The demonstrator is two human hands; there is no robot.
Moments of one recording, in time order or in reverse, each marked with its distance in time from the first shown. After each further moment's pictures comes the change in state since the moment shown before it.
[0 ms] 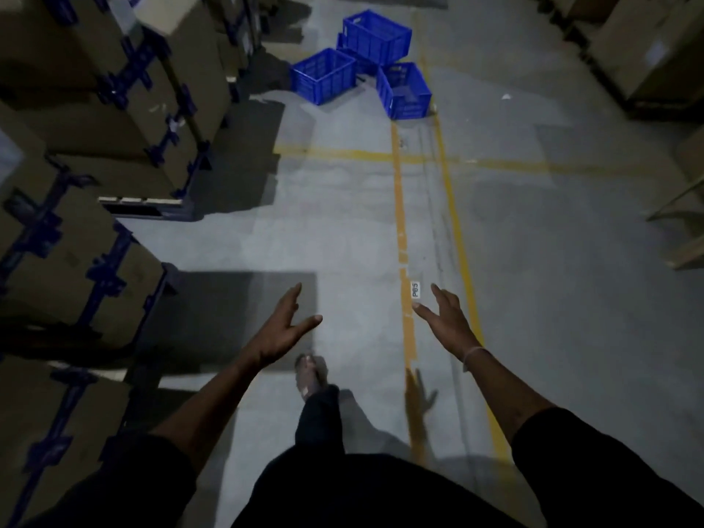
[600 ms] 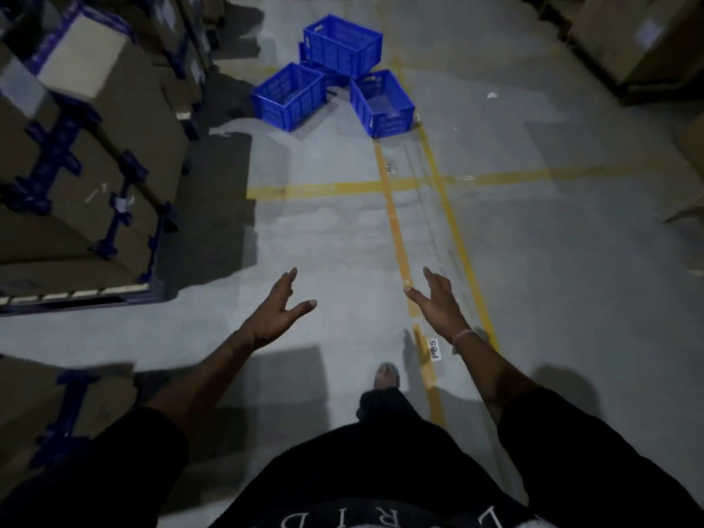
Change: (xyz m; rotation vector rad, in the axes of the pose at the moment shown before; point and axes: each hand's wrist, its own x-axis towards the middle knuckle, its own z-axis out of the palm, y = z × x) left_hand 0.419 0.098 -0.182 0.093 -0.140 0.022; right_hand 0.370 -0.192 -0.018 0.107 0.083 0.053
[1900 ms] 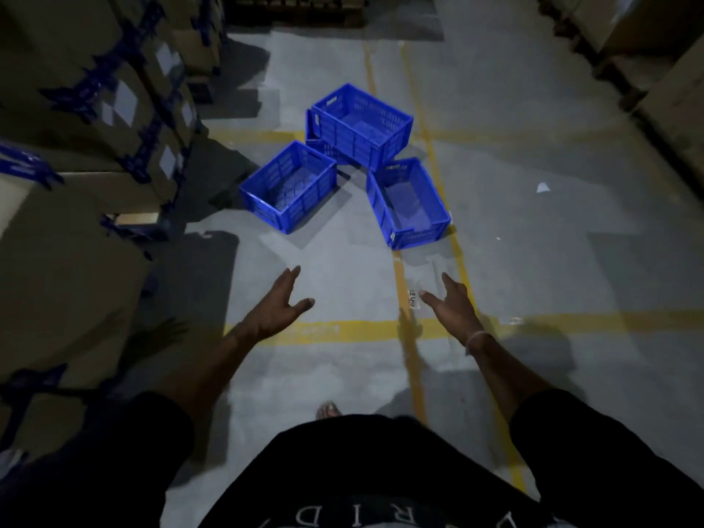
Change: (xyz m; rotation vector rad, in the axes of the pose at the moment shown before) left_hand 0.889 0.183 -0.342 0.141 0.060 0.002; right_hand 0.880 -0.375 -0.121 -0.073 0.052 0.072
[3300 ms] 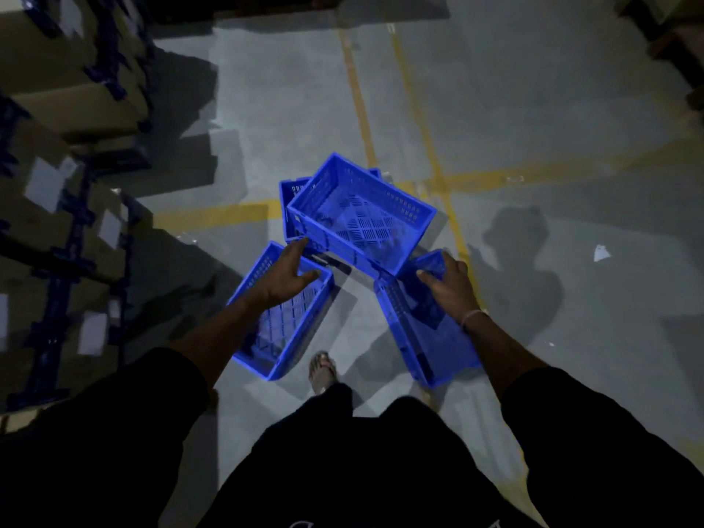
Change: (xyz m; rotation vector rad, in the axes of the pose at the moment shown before) left_hand 0.894 0.145 -0.302 0.167 -0.199 0.052; right_hand 0.817 -0.374 -0.033 0.037 0.022 0.109
